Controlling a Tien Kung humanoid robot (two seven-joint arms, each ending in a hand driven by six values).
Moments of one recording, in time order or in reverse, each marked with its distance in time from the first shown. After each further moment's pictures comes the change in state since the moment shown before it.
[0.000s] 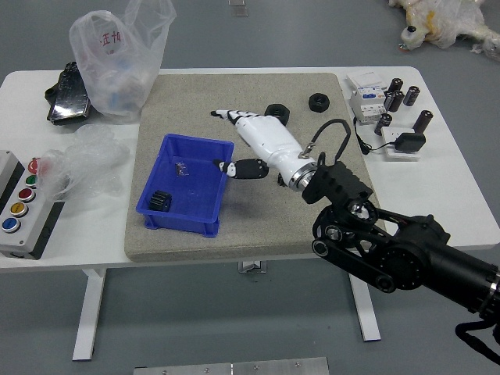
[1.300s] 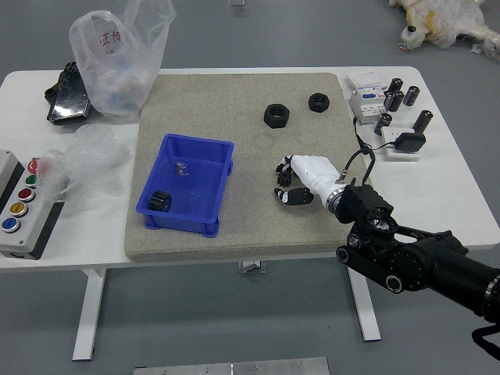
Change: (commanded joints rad) left arm -0.004 0.001 -0.001 0.001 0.005 0.000 -0.003; right arm -0.003 0.004 -0.194 -0.264 0.128 0.013 -0.023
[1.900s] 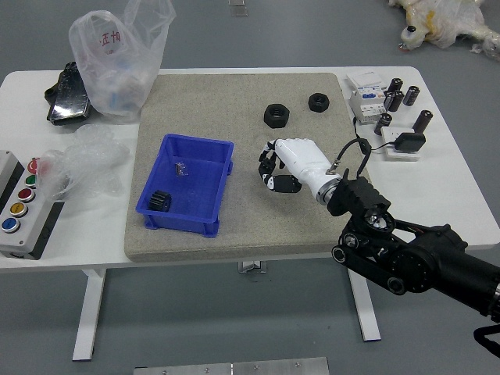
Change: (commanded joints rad) left arm 0.002 0.000 -0.002 0.001 0.001 0.001 -0.001; right arm 0.010 -0.026 0.046 0.213 -0.118 -0.038 0.015
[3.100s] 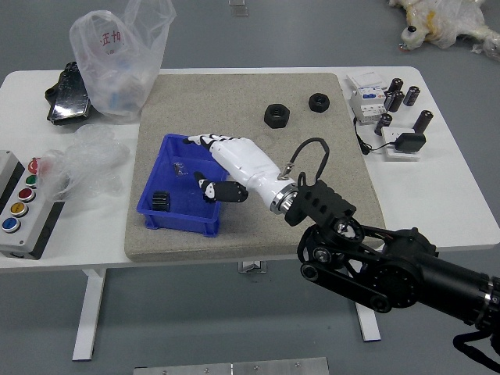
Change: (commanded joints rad) left arm 0.003 -0.001 0.003 -0.003 -0.005 -0.003 0.004; right arm -0.060 0.025 0.085 0.206 0.106 0.010 0.058
